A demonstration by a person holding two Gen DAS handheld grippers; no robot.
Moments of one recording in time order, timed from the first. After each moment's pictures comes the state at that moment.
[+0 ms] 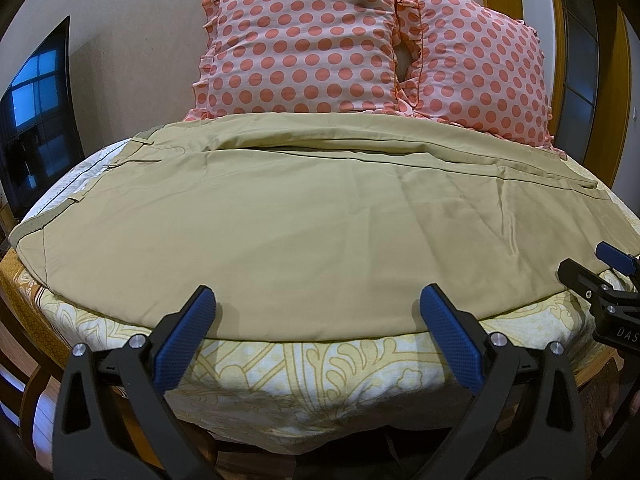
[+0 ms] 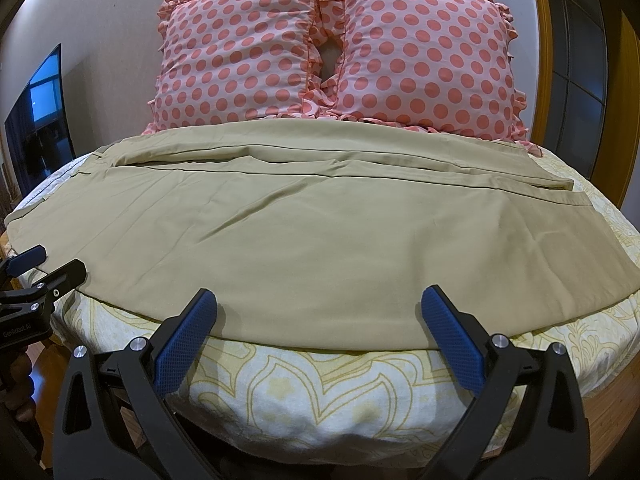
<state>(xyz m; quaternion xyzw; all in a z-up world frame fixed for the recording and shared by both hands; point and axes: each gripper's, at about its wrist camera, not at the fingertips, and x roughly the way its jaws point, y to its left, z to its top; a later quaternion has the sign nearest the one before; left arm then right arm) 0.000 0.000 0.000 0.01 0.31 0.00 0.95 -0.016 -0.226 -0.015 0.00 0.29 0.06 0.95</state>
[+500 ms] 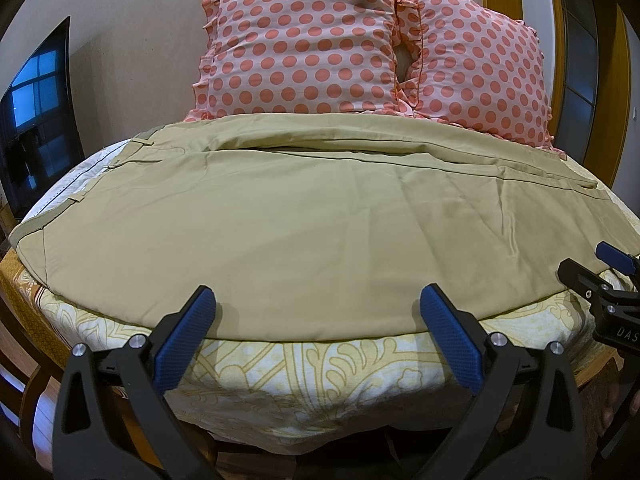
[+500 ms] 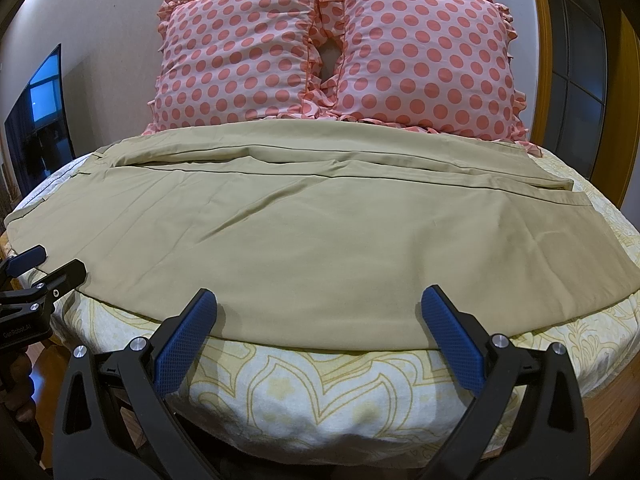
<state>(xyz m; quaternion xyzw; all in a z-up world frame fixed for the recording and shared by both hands) 0.000 0.000 0.000 0.01 0.31 0.00 0.95 -0.018 -0.225 -0.015 0.00 0.29 0.06 0.95</state>
